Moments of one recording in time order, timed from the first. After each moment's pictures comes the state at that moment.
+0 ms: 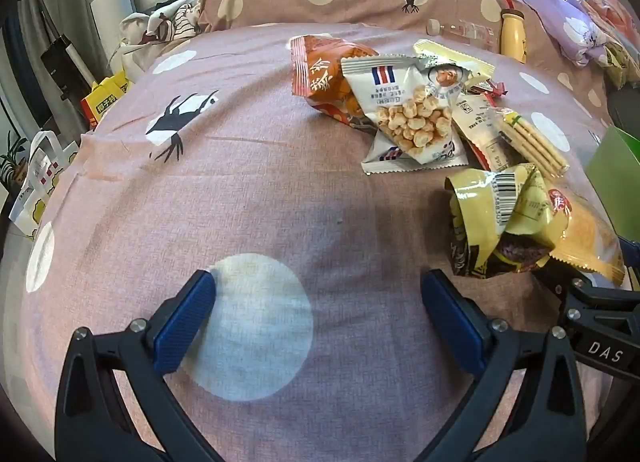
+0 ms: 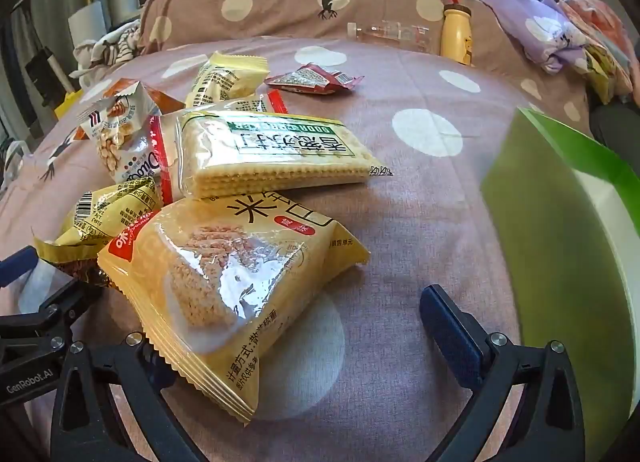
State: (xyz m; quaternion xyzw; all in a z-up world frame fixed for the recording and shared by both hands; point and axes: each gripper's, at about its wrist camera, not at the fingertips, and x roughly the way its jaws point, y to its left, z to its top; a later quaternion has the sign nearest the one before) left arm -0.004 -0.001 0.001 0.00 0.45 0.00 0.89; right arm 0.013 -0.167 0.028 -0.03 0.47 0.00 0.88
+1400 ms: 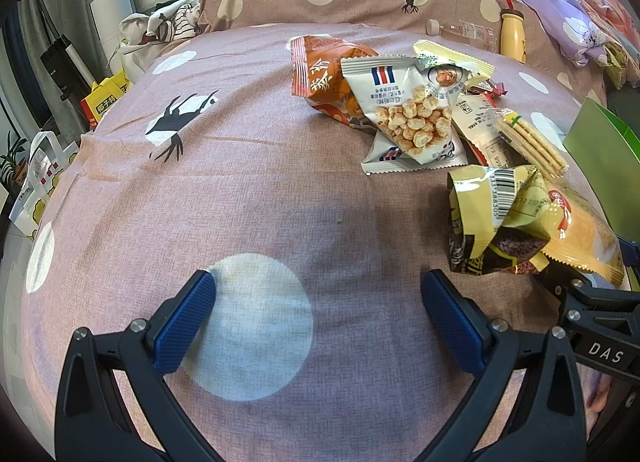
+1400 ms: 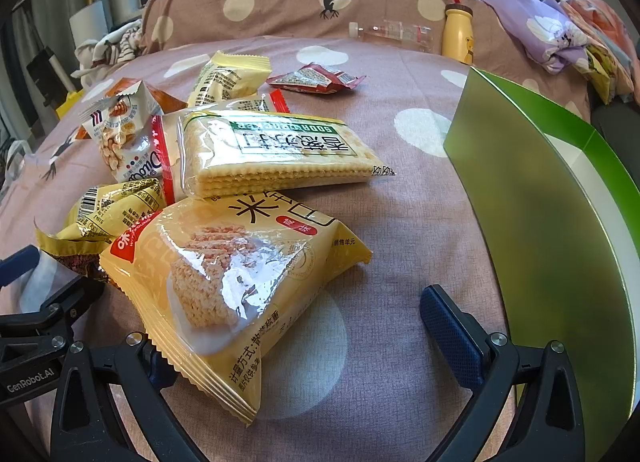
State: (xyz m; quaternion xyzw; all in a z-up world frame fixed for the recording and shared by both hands) left arm -0.004 0.000 0.001 0.00 0.45 0.00 0.89; right arm 0.012 -0.169 0.029 -0.02 0.47 0.00 0.88
